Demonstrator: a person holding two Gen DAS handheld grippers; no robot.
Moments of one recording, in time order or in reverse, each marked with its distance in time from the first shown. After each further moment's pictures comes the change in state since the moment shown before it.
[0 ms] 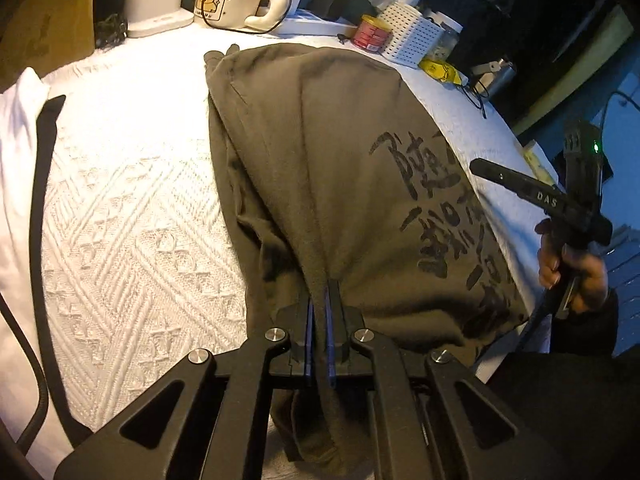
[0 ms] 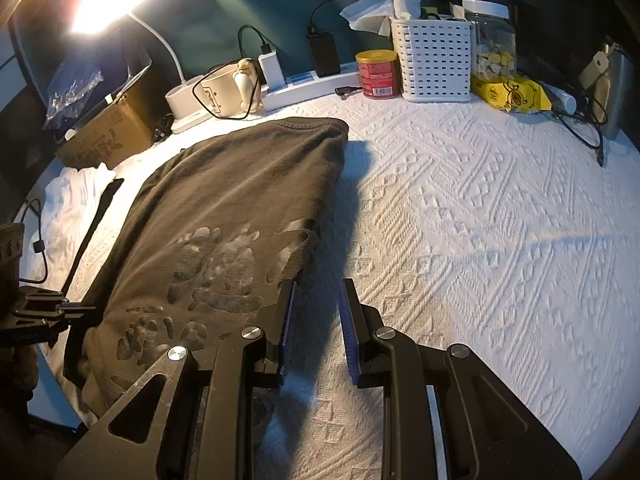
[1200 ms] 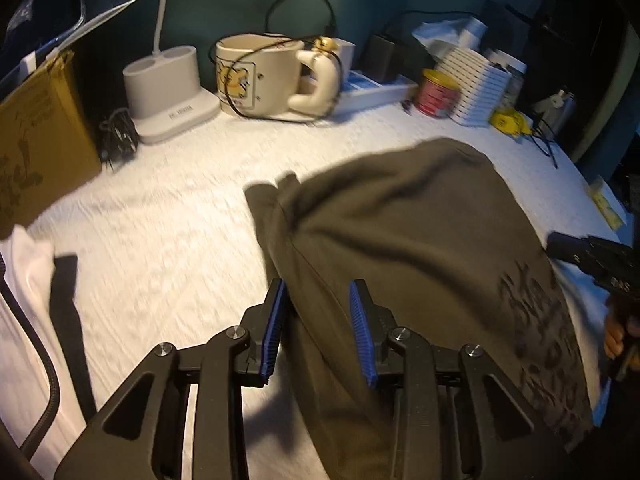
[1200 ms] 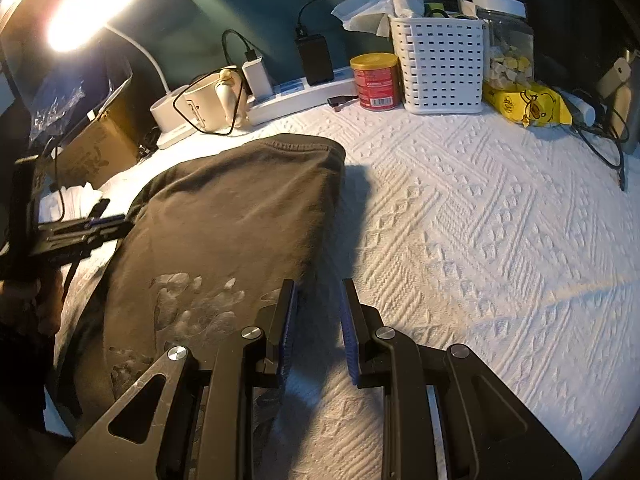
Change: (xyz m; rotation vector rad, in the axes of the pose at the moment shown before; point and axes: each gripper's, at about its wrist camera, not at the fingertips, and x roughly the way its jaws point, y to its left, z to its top) left arm 0.033 0.028 0.100 0.078 -0.150 0.216; right arm 0.032 -0.015 0.035 0.009 0.008 0.018
